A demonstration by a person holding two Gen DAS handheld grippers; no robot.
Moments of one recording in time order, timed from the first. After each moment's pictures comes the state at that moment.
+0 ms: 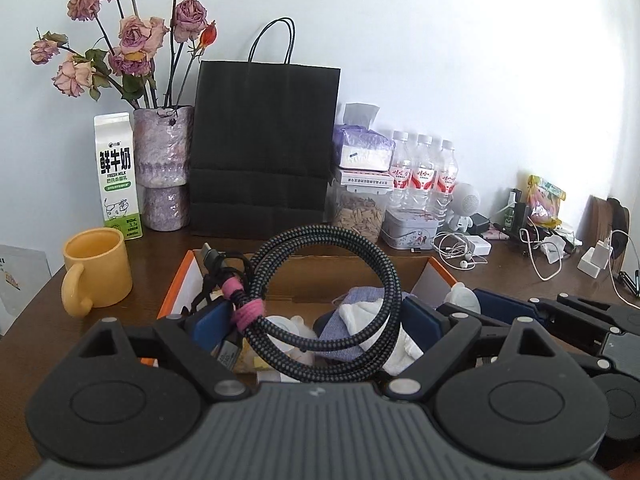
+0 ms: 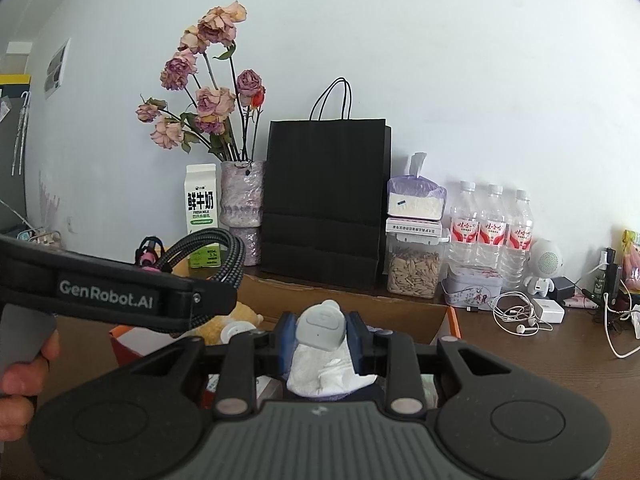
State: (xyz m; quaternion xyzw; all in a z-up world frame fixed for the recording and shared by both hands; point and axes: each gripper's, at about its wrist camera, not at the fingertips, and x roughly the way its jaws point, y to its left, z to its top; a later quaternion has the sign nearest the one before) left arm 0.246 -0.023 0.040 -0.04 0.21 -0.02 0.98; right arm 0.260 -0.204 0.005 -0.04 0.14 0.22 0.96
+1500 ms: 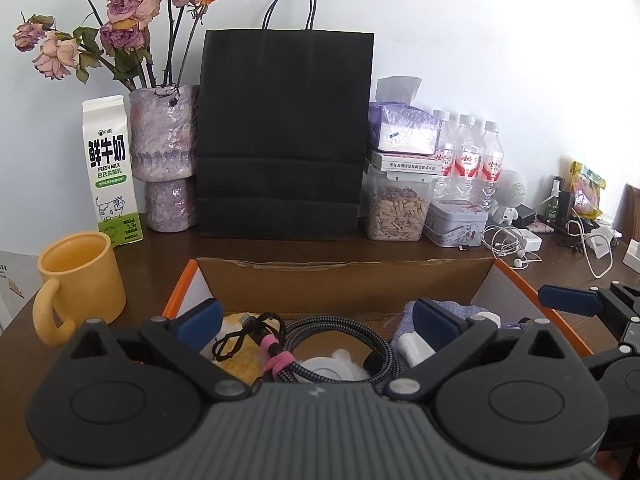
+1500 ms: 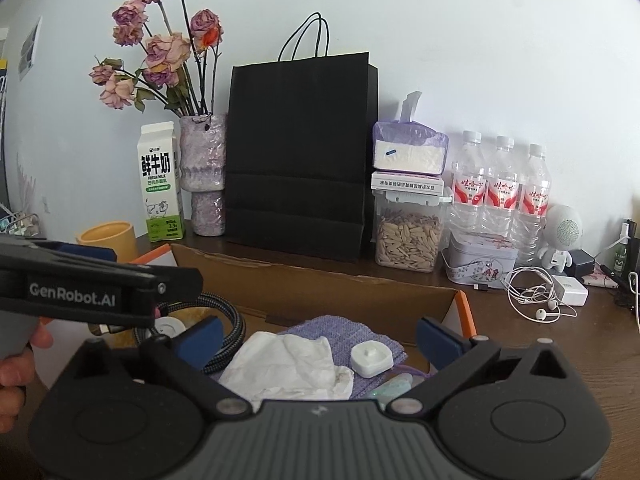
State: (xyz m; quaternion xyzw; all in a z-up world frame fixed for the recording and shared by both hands) left arm 0.328 -0.005 0.005 -0.03 0.22 0.00 0.98; right arm 0.357 -0.194 -0.033 -0.05 0.19 0.20 0.96
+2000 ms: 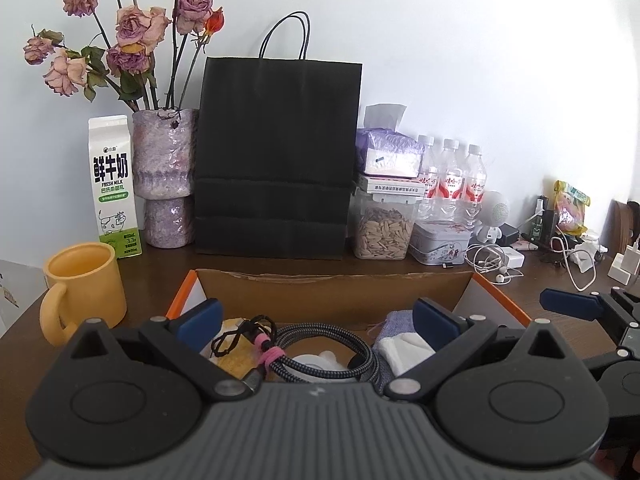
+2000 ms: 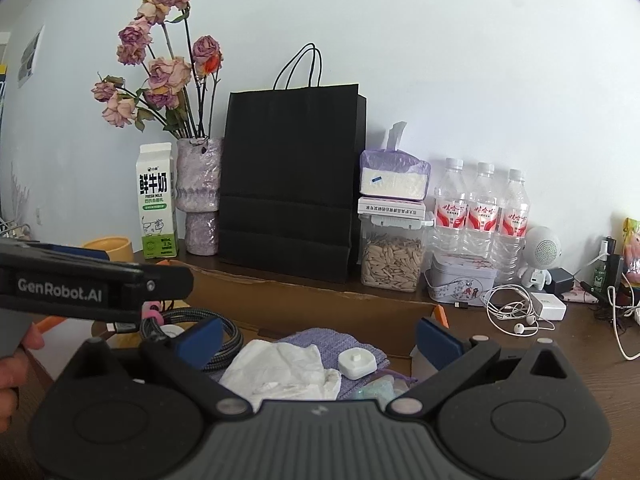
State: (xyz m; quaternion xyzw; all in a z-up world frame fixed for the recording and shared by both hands) left arm 0.297 -0.008 0.010 -0.03 0.18 -0.01 0.98; right arm 0.325 -0.202 -0.030 -0.05 0.15 0.18 0.97
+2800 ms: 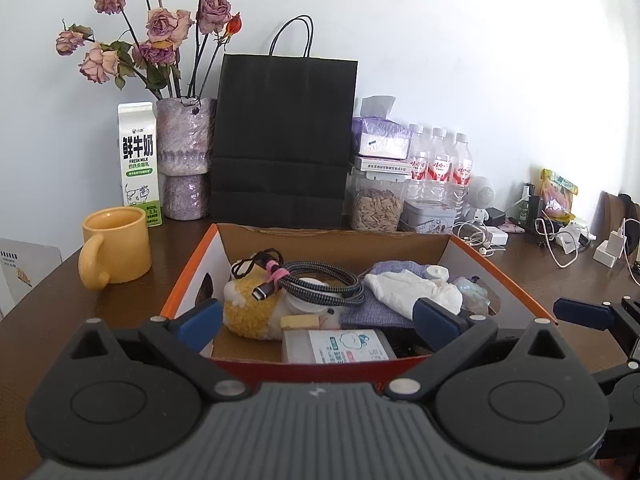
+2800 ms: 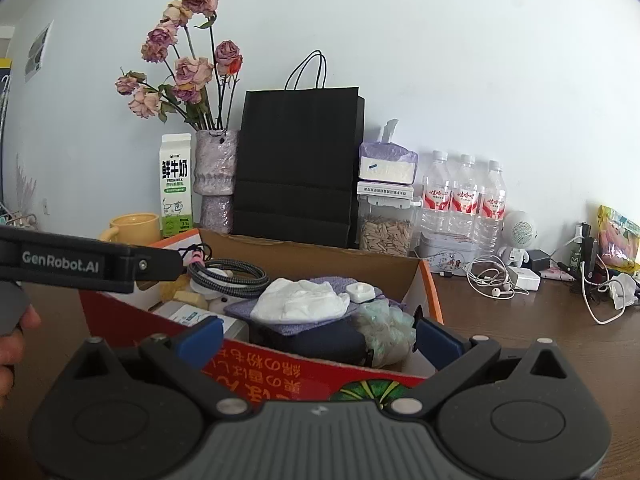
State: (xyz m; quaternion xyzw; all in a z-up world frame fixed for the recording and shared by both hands) left arm 0.218 -0.014 -0.004 -0.04 0.19 0.00 0.98; right arm 0.236 -0.219 -0.048 -0.06 0.16 0.18 0.97
